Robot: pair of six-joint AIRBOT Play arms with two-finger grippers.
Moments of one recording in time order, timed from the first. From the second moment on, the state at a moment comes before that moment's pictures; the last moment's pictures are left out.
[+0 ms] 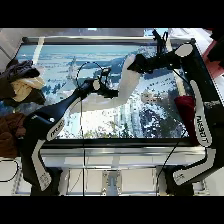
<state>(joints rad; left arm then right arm) -0.49 -1.95 1.65 1.14 -0.73 -1.48 0.12 -1.68 1.81 -0.70 1.22 1.41</state>
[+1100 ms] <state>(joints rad) -0.02 -1.60 1.89 1.38 -1.24 -1.42 0.67 -1.98 1.84 -0.42 0.50 1.38</state>
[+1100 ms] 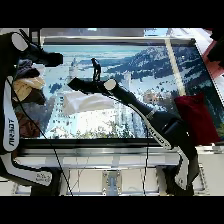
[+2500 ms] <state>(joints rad) -0.02 -1.60 1.89 1.33 -1.23 -1.38 0.31 -2.14 1.74 -0.49 0.99 1.57</state>
